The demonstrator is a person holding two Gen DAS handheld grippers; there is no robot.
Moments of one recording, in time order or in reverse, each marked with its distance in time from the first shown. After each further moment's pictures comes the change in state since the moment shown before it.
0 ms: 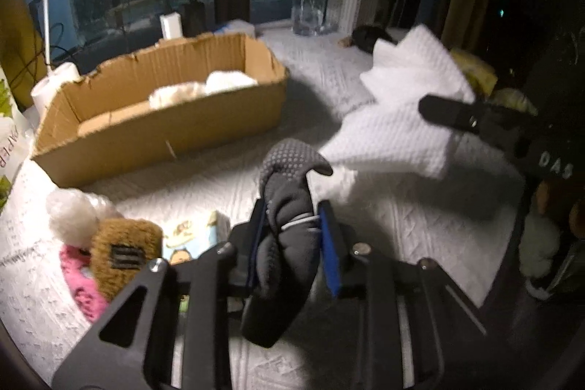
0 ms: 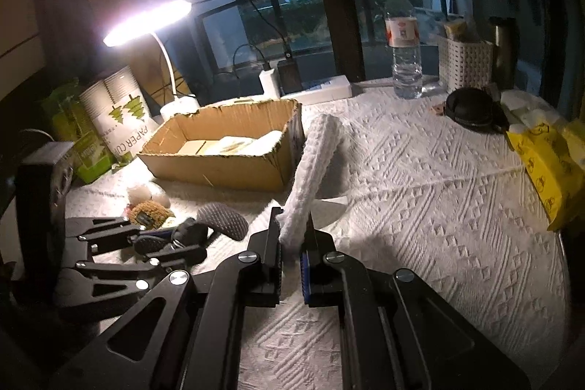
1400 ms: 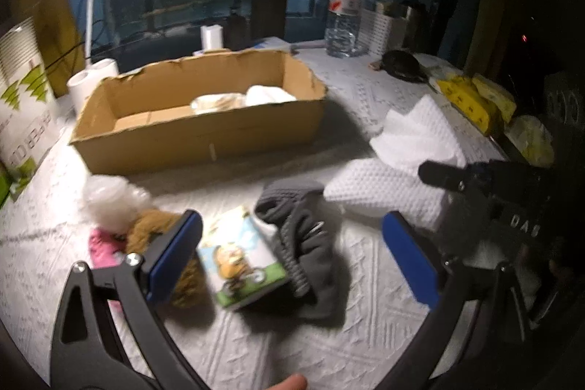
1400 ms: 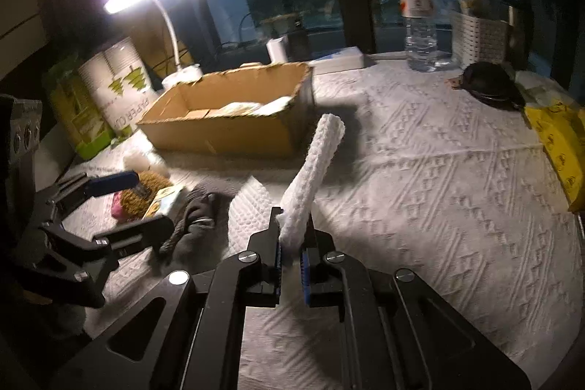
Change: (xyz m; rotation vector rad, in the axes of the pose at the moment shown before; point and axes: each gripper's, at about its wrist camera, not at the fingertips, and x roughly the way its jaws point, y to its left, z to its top) left arm -0.008 0.008 -0.006 -0.062 -0.069 0.089; right arm 0.022 0.004 -0.022 -0.001 0.077 0.012
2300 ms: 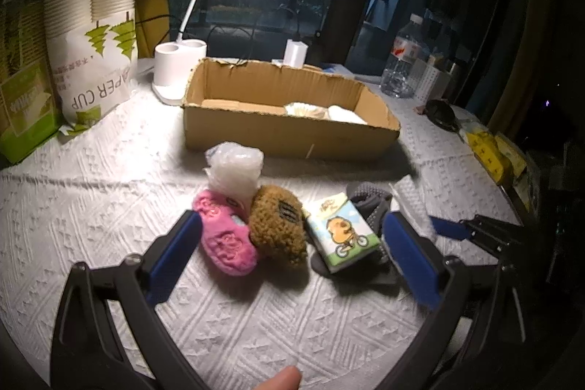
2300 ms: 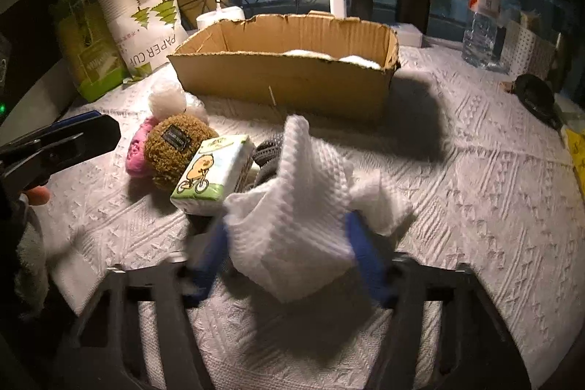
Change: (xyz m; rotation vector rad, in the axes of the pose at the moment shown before) left arm -0.059 0.089 -0.031 -0.236 -0.085 0.054; right arm 0.047 0.085 -0.016 -0.154 0.156 -0.016
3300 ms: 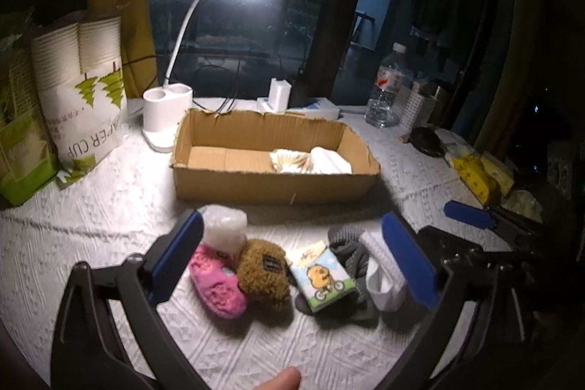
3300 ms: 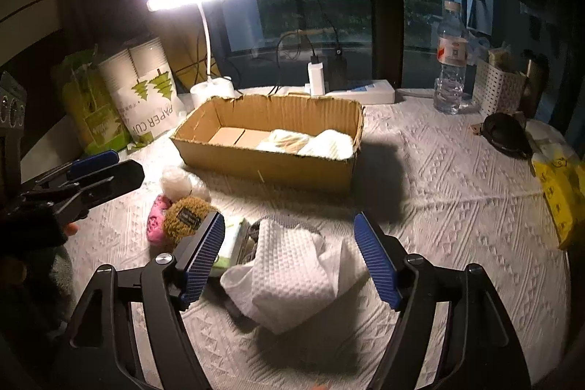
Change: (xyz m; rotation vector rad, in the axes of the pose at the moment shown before) left arm -0.021 -0.012 0.034 0.031 -0.091 -0.039; right arm -0.061 -0.009 0.036 0.059 -0.176 -0.032
